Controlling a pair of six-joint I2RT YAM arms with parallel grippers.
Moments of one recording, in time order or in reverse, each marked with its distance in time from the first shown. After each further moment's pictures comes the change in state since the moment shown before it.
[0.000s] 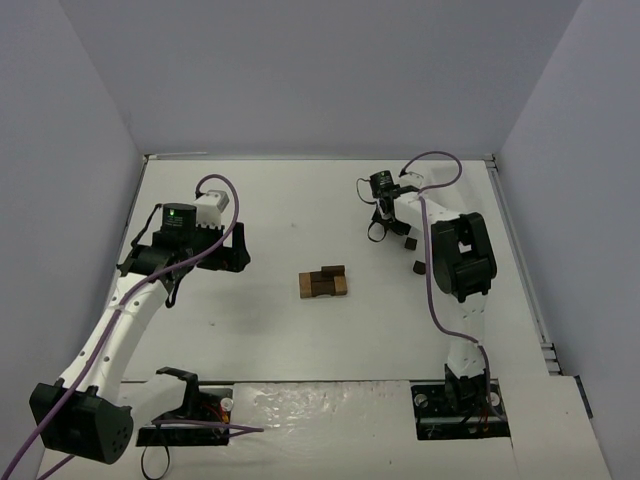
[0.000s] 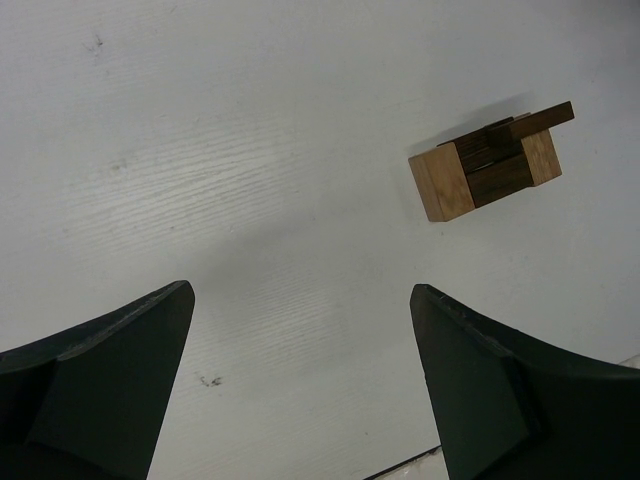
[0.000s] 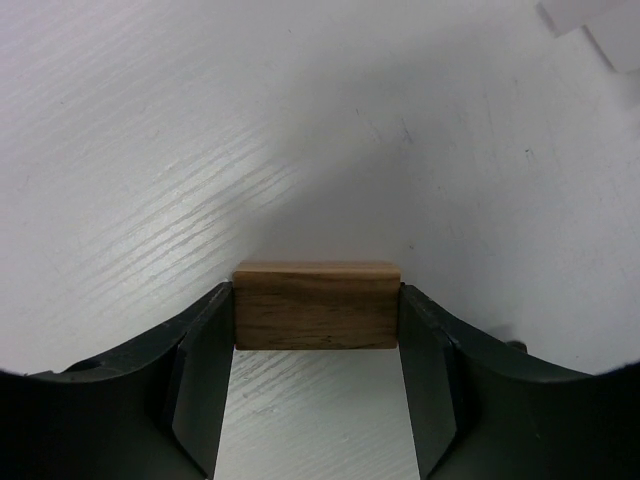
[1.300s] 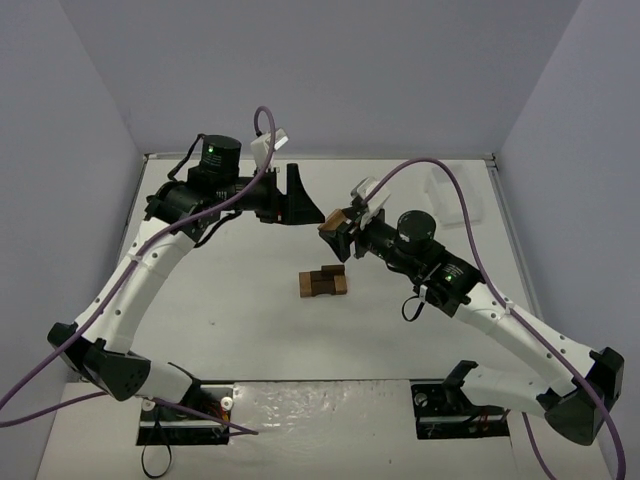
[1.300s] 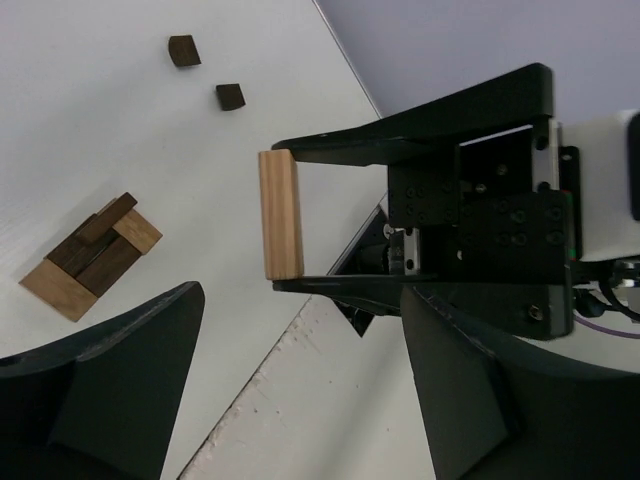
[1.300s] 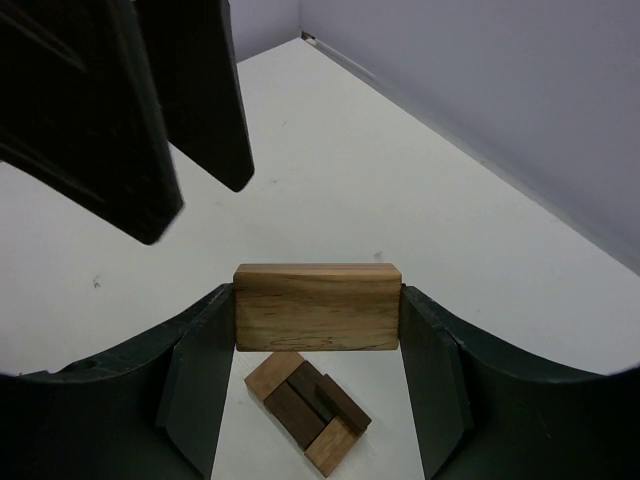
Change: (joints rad) left arm -0.277 0.334 0.652 -0.072 0.432 -0.378; right arm 0.460 -1.070 -0.572 0.509 -0.593 -0.787
